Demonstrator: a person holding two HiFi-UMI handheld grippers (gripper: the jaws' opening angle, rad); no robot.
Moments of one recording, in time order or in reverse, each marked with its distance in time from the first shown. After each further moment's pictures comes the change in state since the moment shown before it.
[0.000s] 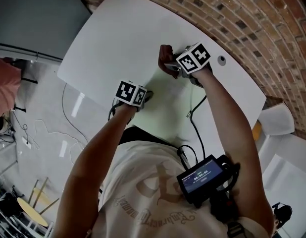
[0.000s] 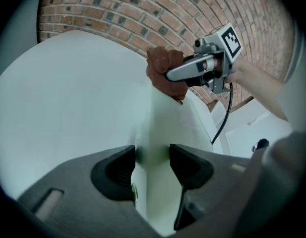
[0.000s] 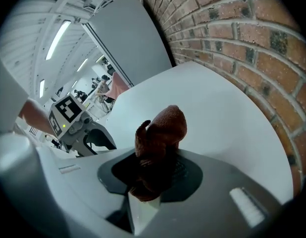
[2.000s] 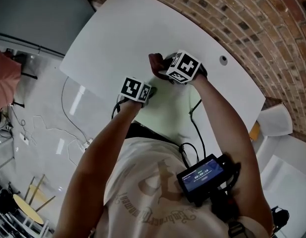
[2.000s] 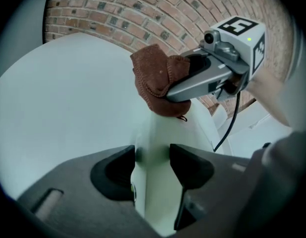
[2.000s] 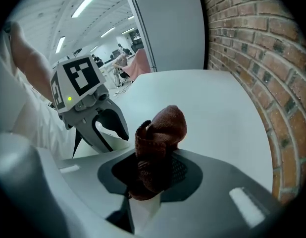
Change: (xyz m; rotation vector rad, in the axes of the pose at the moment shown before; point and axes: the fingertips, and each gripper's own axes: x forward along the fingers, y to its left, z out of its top) left arm 0.001 -0.001 -0.001 -0.022 -0.055 0.015; right arm 0.027 0.058 -0.008 -0.396 0.164 -0.047
